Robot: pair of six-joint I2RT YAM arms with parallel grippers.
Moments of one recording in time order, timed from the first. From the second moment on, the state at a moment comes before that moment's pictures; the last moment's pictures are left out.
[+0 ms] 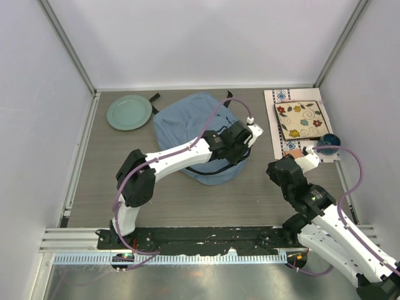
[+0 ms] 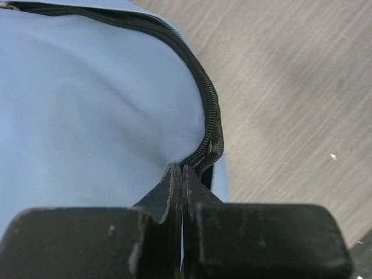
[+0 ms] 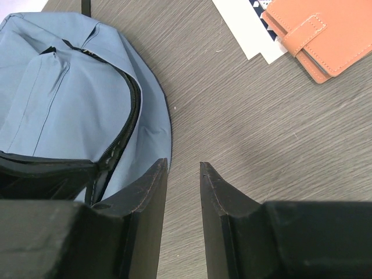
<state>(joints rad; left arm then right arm) -1.00 1.99 1.71 -0.58 -0.07 -0.08 0.58 0.60 0.57 -0.64 0.60 1.06</state>
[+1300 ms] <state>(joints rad) -1.06 1.88 1.64 -0.58 -0.20 -0.06 0.57 0.61 0.55 -0.59 0.54 1.07</state>
